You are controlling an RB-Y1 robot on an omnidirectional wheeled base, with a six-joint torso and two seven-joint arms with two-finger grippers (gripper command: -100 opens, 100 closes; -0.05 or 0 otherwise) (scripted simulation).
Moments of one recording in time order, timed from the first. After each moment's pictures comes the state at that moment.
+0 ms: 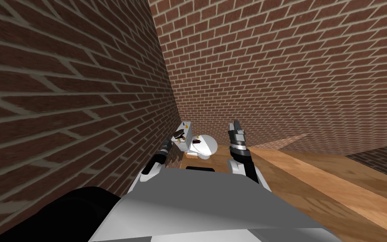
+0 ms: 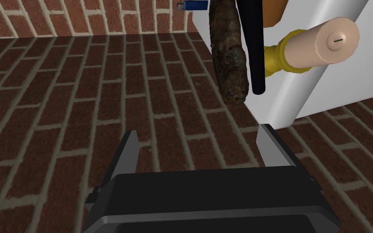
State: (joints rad) left arm 0.62 0.19 0.05 -2.26 0.20 0.29 0.10; right arm 0.46 0.03 0.06 -2.24 0.10 -0.50 0.10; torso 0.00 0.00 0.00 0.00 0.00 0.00
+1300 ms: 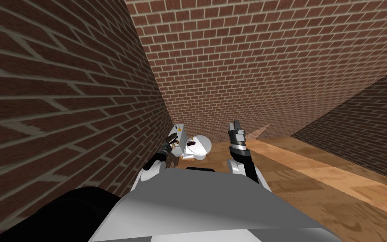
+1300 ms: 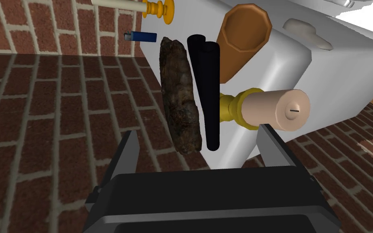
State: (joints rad) left arm 0.59 0.03 0.14 -2.27 0.21 0.60 0.15; right arm 0.46 0.03 0.06 -2.24 0.10 -0.50 0.10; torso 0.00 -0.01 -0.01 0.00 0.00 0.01
